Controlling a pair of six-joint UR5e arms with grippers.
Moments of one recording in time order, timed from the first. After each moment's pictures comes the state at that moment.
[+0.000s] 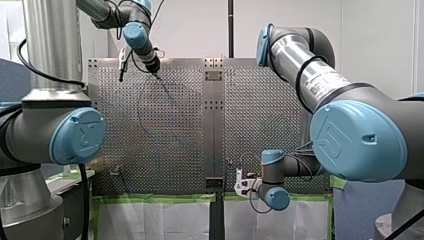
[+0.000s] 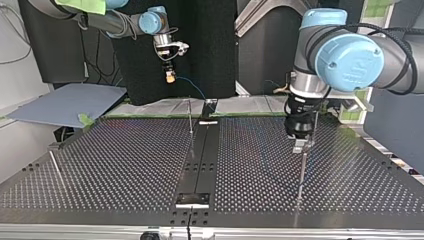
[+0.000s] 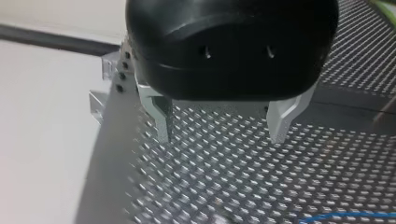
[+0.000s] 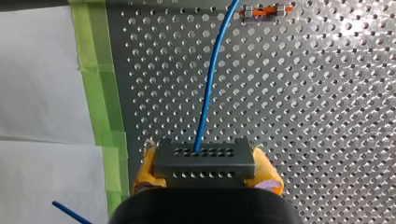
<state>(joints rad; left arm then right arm) -0.18 -1.50 -1.63 -3.31 -1.72 -1.56 2.08 -0.63 2.00 -1.30 1.55 1.62</state>
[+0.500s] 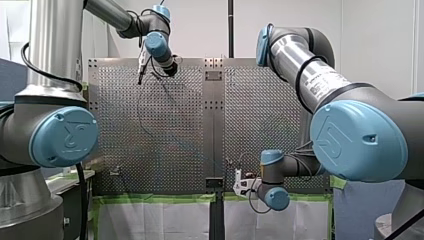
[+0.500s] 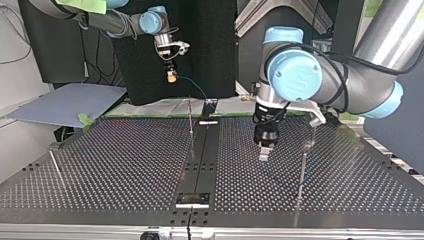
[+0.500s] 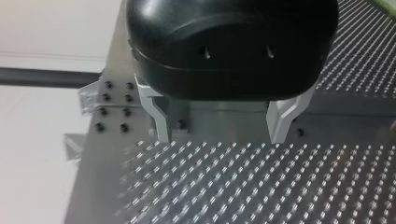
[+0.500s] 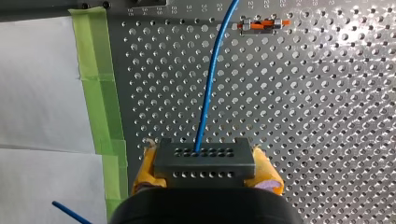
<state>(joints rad) -0.33 -1.65 -1.55 -3.21 -1.83 -1.49 2.08 -0.63 2.00 -1.30 1.53 1.62</state>
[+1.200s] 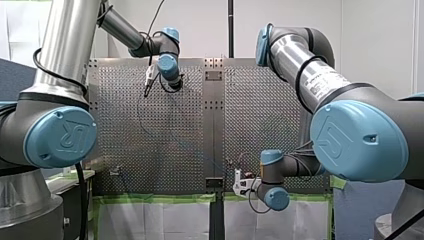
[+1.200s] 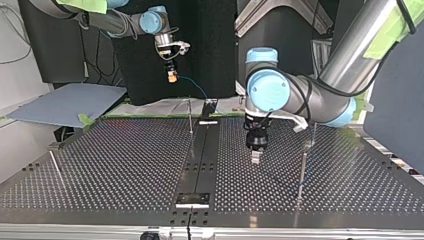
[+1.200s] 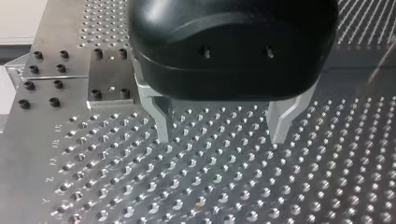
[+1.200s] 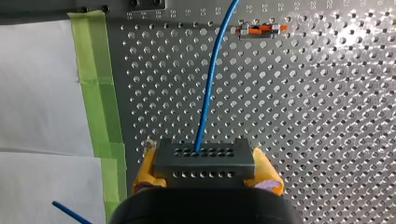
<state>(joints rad) -0.36 -1.79 -1.55 -3.02 -1.93 -1.38 2.08 -0.63 2.00 -1.31 1.53 1.62</state>
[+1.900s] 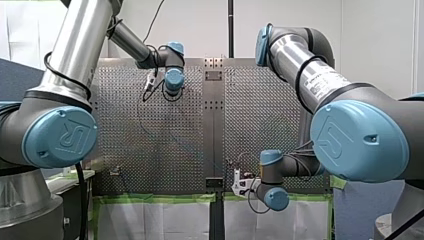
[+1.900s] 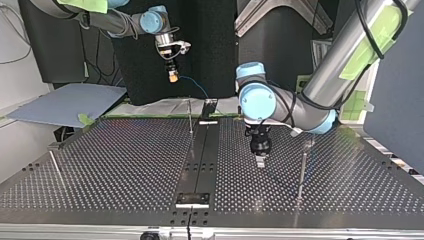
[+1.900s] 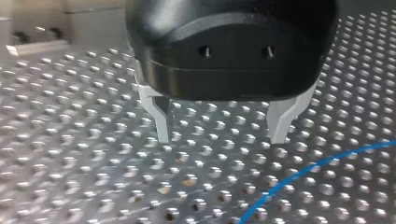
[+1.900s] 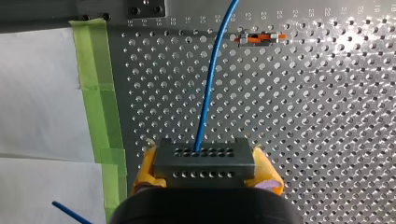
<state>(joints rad) -0.36 -1.91 -1.51 -2.91 -2.10 -1.20 2.09 -0.63 2.00 -1.31 1.52 1.62</state>
